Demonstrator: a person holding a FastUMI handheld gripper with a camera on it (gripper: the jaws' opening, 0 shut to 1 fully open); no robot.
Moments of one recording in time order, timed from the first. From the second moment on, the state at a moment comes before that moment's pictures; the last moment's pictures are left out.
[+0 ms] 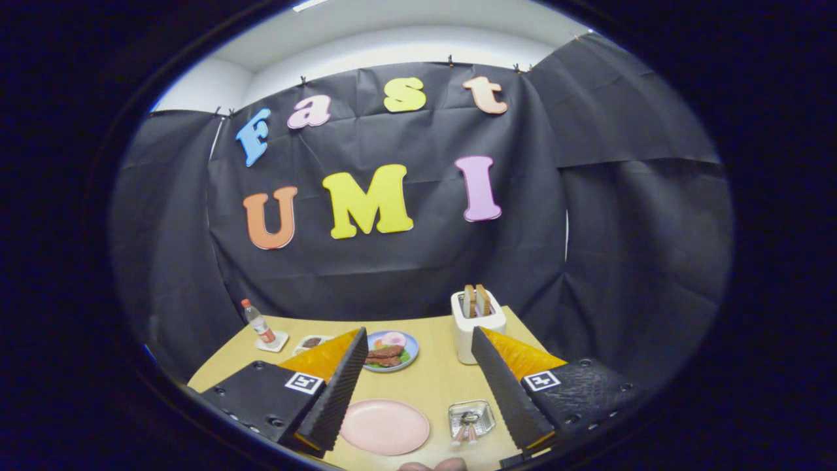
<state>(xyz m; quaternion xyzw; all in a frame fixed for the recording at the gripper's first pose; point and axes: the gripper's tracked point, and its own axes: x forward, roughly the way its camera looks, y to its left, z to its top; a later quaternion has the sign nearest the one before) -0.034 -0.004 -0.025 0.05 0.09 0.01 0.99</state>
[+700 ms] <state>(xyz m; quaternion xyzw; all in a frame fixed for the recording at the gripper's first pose) -0.048 0.007 0.007 0.04 0.02 0.01 1.00</state>
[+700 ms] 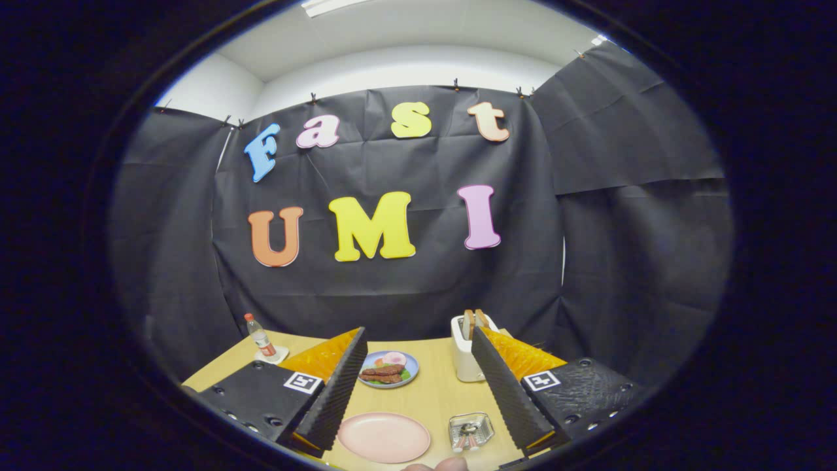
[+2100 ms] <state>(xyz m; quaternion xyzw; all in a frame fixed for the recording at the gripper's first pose) -0.054 0.014 0.039 0.03 -0.03 0.01 1.00</state>
